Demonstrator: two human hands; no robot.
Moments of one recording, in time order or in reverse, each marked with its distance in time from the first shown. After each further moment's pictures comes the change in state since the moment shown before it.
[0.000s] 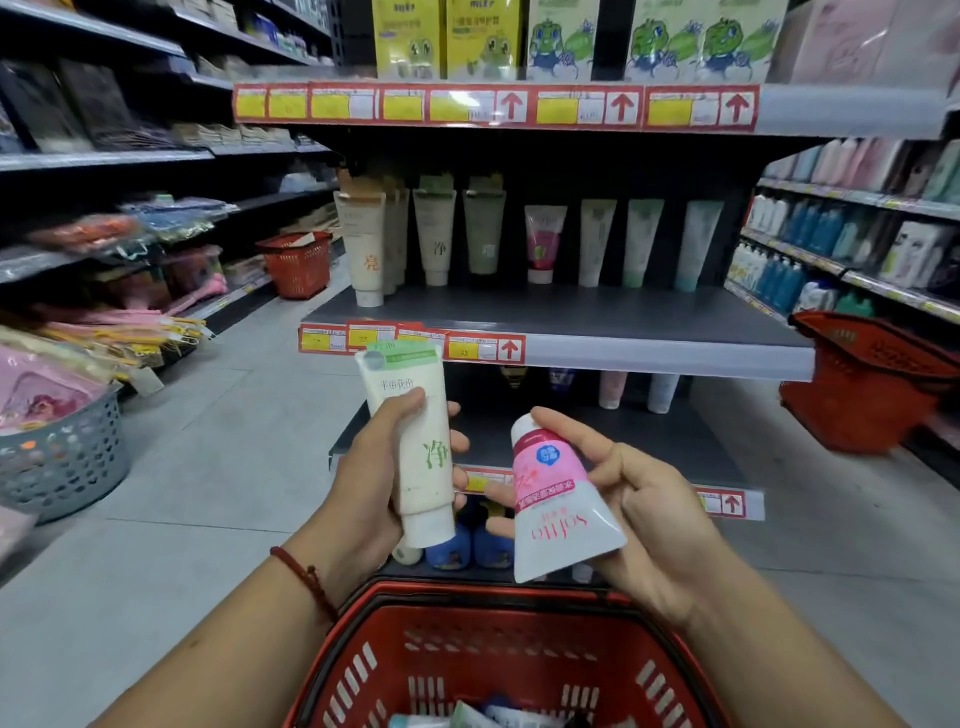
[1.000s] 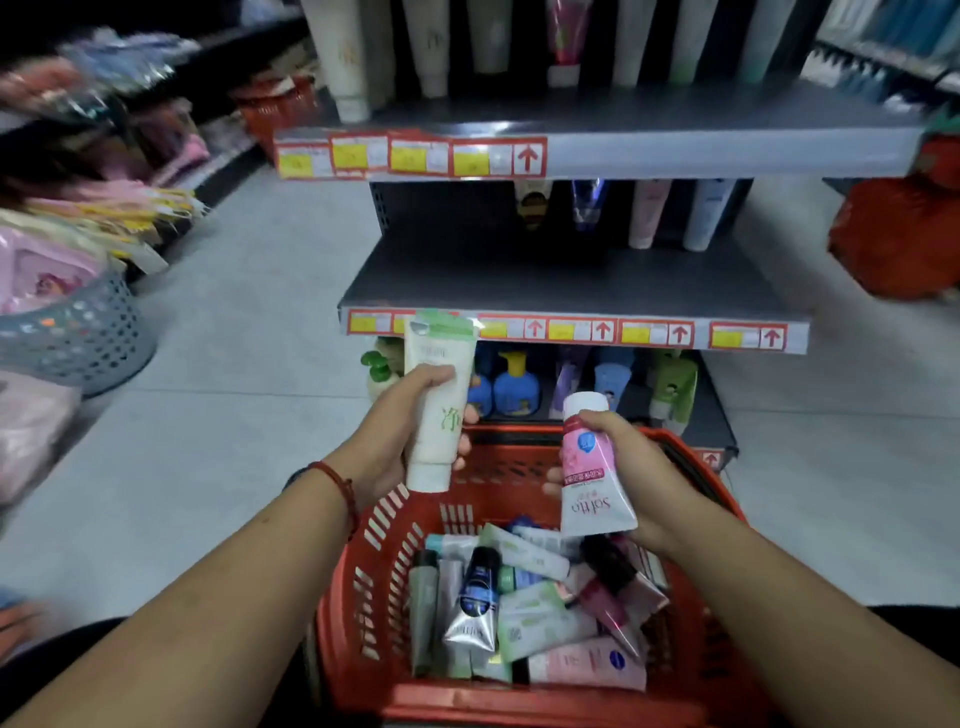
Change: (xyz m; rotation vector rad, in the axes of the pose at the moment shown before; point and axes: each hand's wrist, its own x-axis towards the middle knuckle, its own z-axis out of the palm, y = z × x) left_hand 0.012 -0.114 -0.081 0.173 -0.068 -0.318; right_hand 0.010 0.122 -0.105 -0.198 0.516 0.281
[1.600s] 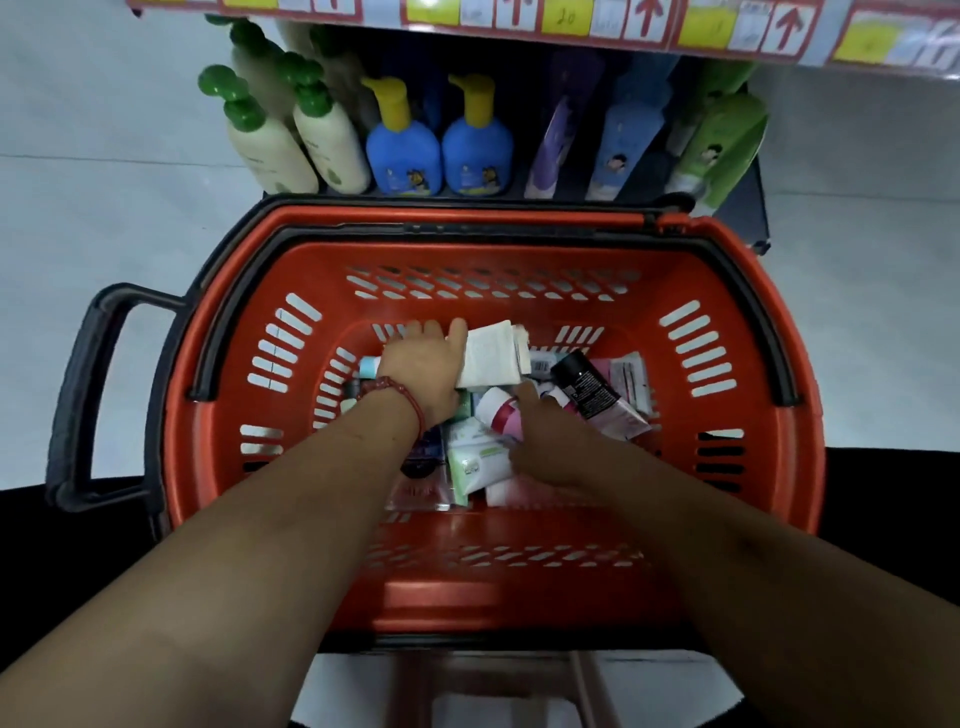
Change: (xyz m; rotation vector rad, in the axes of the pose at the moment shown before) left_hand 0.127 -0.232 -0.021 1.915 -0.073 0.003; right_hand 0.122 0.182 -0.068 -1.484 -0.187 0.119
